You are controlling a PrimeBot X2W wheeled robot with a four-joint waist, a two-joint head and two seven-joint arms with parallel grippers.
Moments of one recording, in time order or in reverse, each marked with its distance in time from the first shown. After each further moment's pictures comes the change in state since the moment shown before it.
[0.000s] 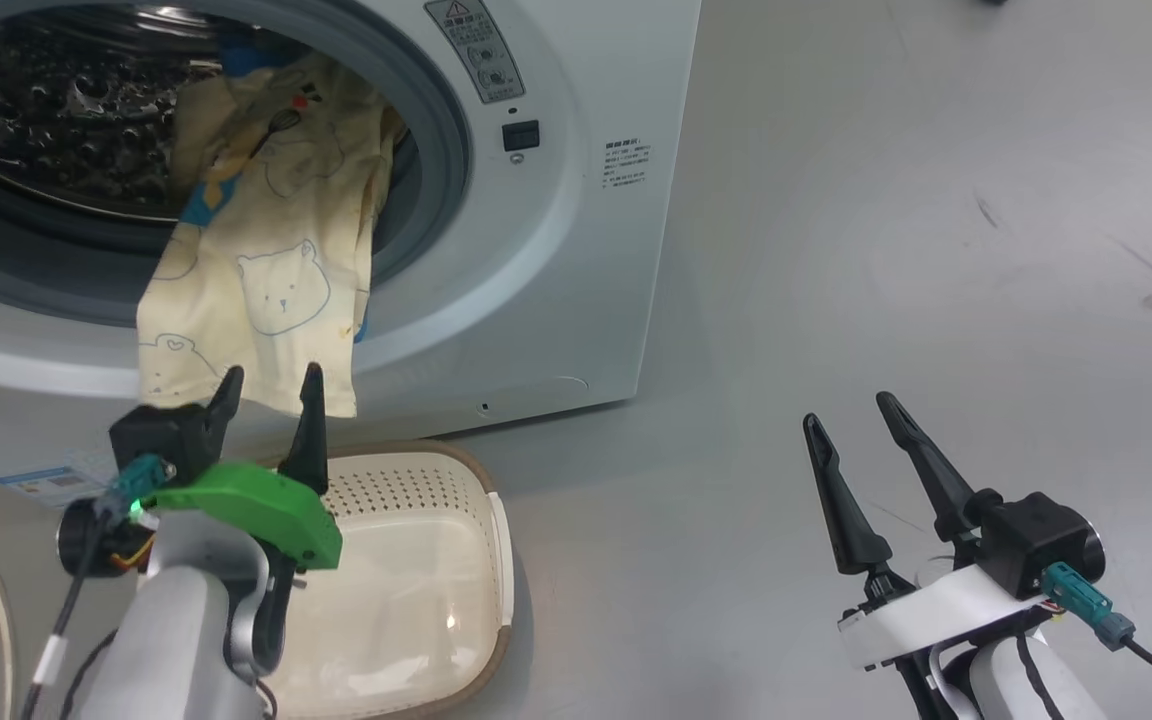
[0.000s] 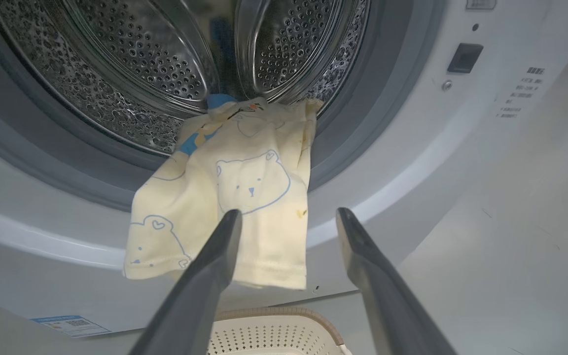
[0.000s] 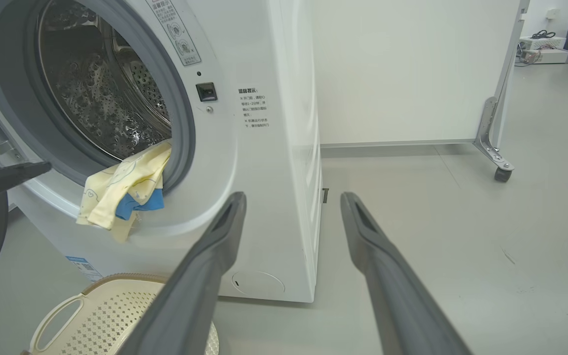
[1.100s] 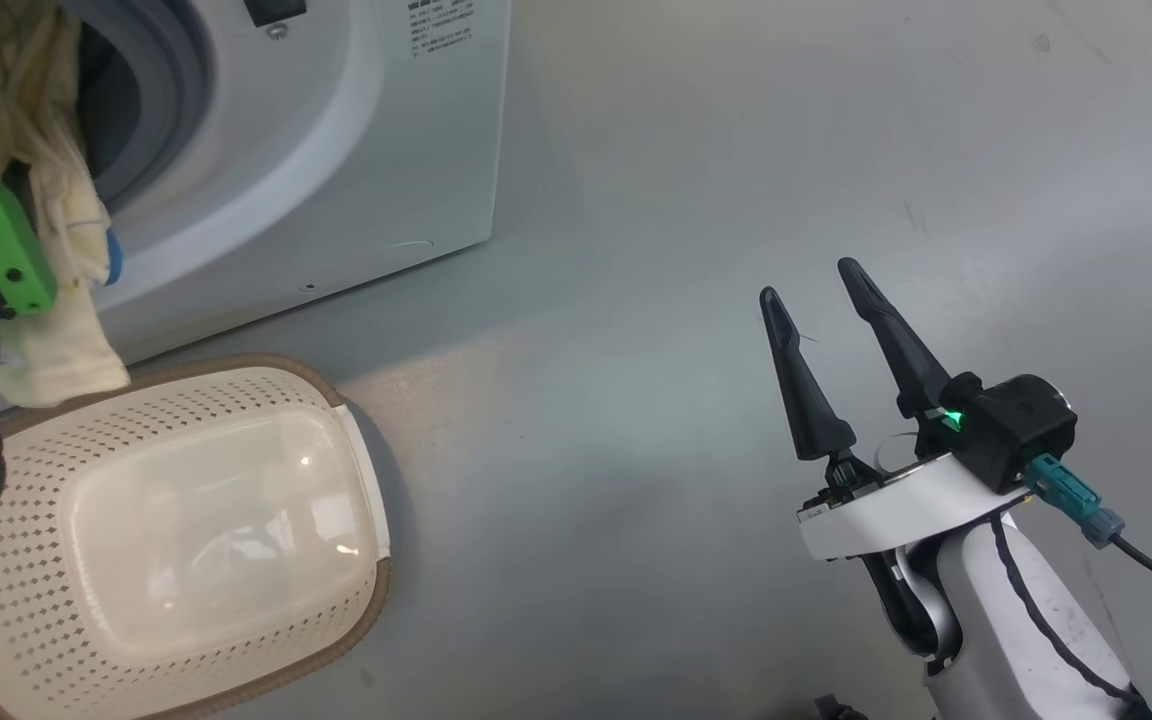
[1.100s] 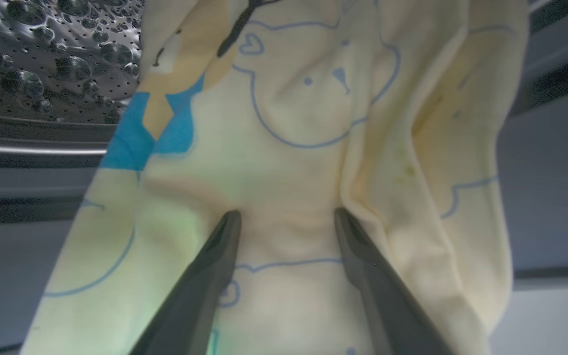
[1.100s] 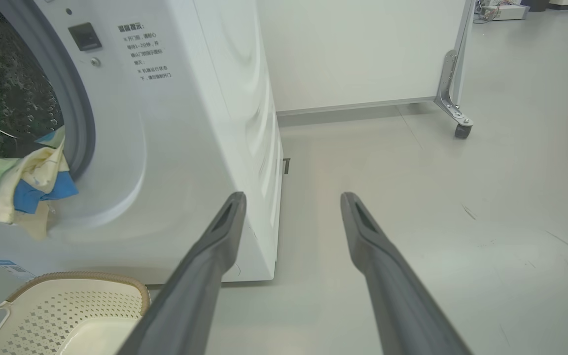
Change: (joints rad) left arm -0.558 0.235 0.106 0.310 0.002 0.050 0.508; right arm -0.216 0.013 0.062 0.001 0.029 0.010 -0.003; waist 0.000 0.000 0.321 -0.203
